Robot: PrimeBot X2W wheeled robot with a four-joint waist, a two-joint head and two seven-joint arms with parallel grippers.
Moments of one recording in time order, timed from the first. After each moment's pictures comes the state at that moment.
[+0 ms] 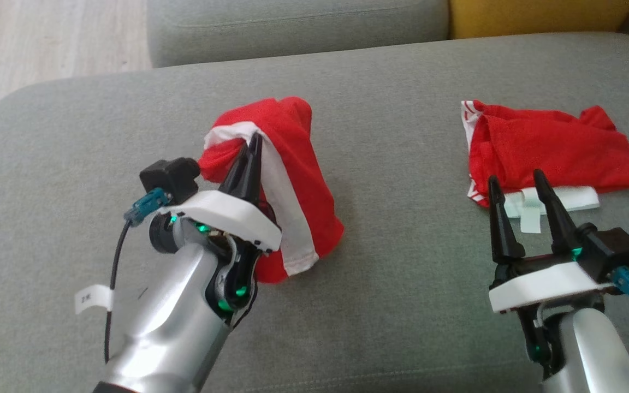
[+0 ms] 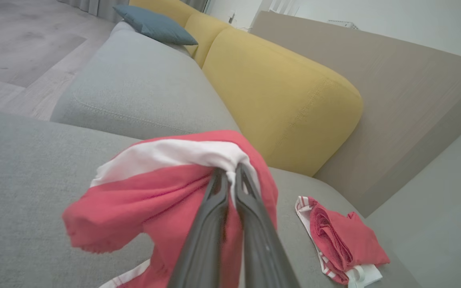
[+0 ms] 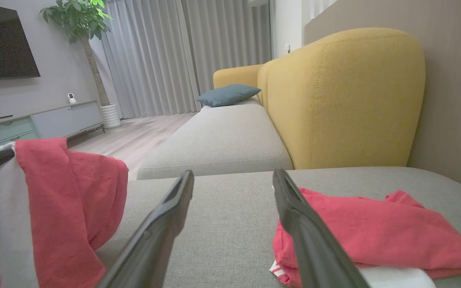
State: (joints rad) left arm -0.50 0.05 -0.57 0.48 -0.78 0.11 -0.25; right arm -0.11 -0.05 0.05 0.14 0.15 0.13 -0.14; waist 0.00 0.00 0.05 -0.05
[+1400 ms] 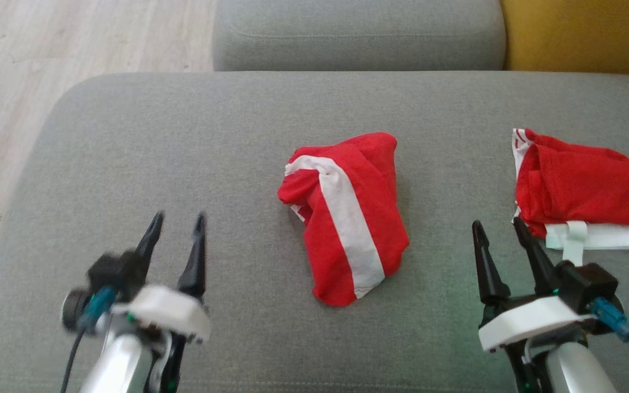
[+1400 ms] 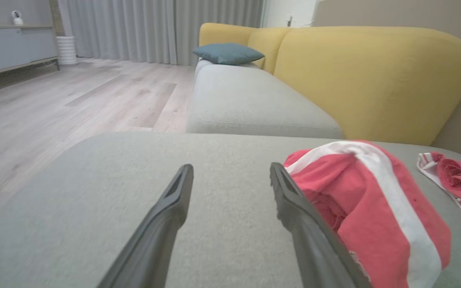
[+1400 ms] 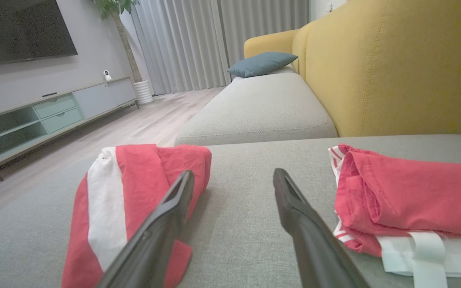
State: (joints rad) left arm -0.15 0.19 -0.37 0.28 -0.36 0.10 -0.25; right arm -0.04 -0.05 0.08 0.23 0.19 0.13 -0.16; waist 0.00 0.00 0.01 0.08
